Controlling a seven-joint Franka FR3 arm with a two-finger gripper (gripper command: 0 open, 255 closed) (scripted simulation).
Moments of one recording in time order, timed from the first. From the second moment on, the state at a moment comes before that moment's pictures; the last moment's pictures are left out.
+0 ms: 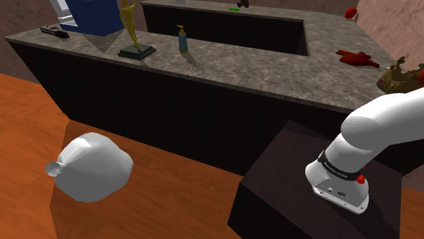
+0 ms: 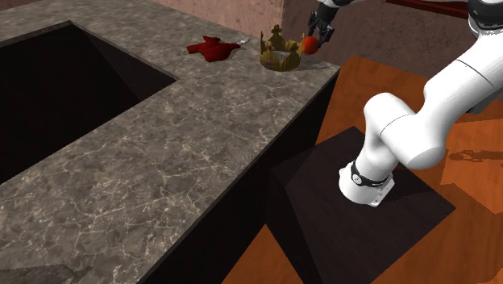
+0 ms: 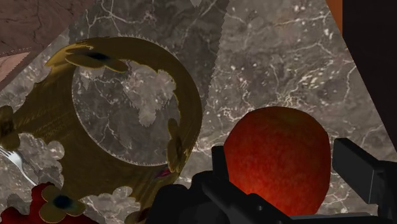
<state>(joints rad) -0.33 -0.61 -1.37 -2.04 -0.56 2.05 -1.37</state>
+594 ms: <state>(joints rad) -0.30 -0.61 -1.46 -2.12 -0.60 2.16 -1.36</state>
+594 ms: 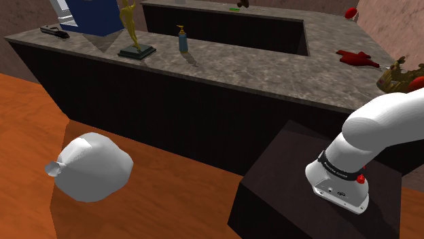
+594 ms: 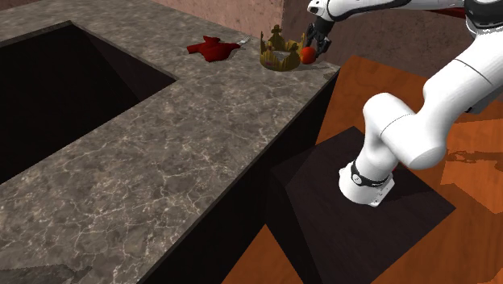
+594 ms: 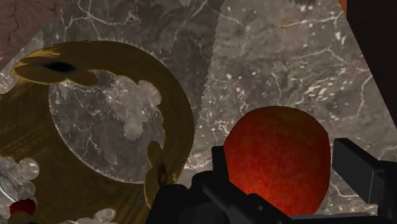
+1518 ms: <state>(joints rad) -0.18 -0.62 -1.65 -2.20 -0.68 2.32 -1.32</state>
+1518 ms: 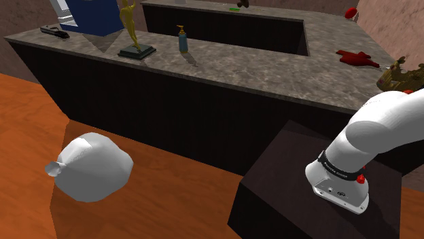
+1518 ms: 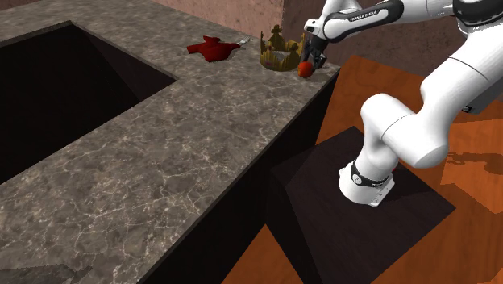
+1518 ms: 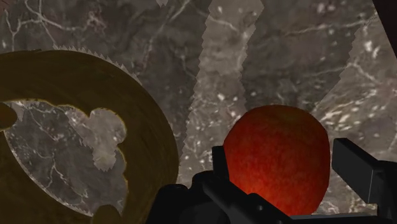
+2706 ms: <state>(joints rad) -0.18 -0.62 -1.66 -2.21 -0.68 2.33 -1.33</state>
